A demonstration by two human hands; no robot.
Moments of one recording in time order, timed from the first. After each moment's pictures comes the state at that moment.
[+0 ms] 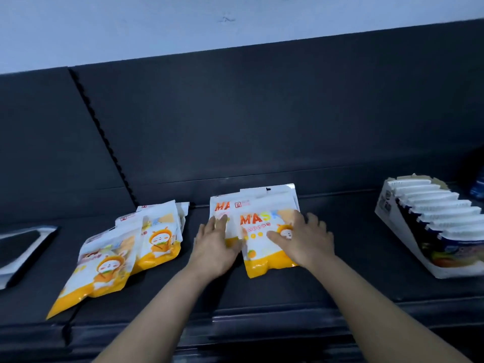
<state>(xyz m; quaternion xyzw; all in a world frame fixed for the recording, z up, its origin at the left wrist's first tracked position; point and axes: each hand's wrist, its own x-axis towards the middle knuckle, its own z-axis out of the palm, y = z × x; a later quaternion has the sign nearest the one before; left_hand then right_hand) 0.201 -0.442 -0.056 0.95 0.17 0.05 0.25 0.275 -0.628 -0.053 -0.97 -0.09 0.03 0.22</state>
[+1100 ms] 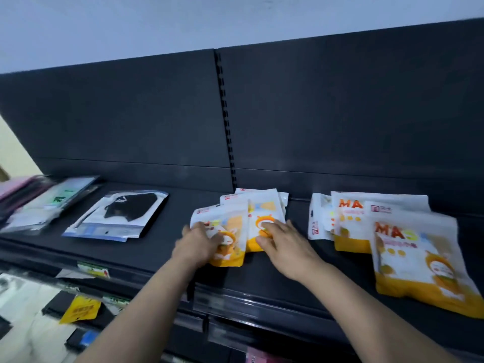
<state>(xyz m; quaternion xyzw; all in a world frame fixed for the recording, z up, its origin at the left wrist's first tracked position) 0.082 -0.239 -0.050 0.85 0.46 0.02 0.25 0.185 -0.422 -0.050 -0.88 -0.41 0.10 0.21</state>
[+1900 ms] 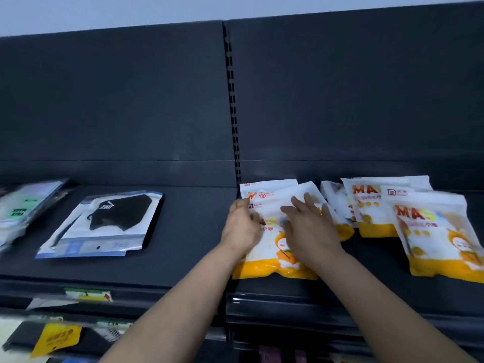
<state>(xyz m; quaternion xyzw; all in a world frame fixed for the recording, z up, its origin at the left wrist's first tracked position) 0.137 -0.224 -0.065 0.87 0.24 0.11 0.42 0.167 -0.373 -0.042 -0.95 -0.29 -0.04 0.11</state>
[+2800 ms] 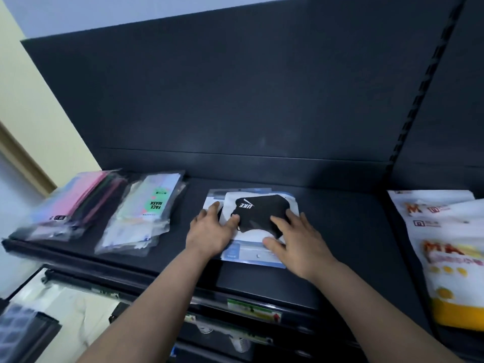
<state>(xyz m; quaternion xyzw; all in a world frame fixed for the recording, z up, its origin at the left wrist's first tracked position) -0.028 0.108 -0.062 0.87 0.40 0.06 0.27 0.061 -0.069 -0.066 -0.90 -0.37 0.14 0.18</state>
